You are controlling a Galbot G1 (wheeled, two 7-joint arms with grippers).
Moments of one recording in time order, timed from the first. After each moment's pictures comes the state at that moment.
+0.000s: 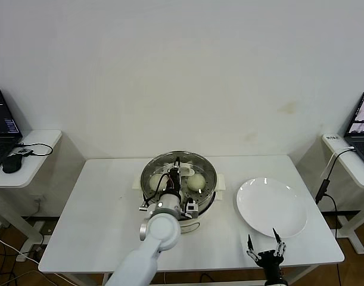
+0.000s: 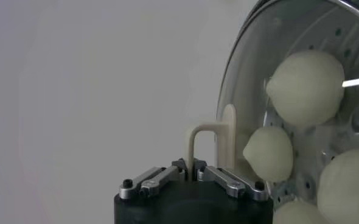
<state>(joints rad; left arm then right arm) 0.89 -1.43 0.03 -1.74 1.45 0.47 0.31 -1.61 1.58 0.70 1.75 -0.43 0.30 0.01</state>
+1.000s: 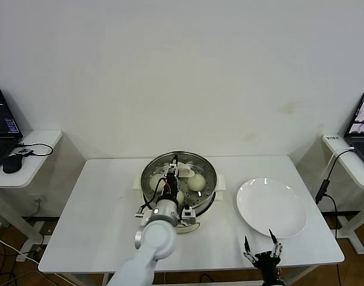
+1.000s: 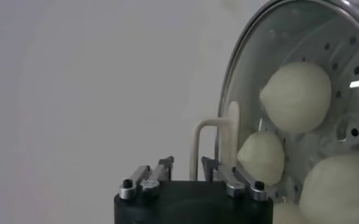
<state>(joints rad) 0.97 -1.41 0.01 -1.83 1.42 0.46 0.27 -1.62 1.58 0.69 1.75 -0.44 0.30 0.00</state>
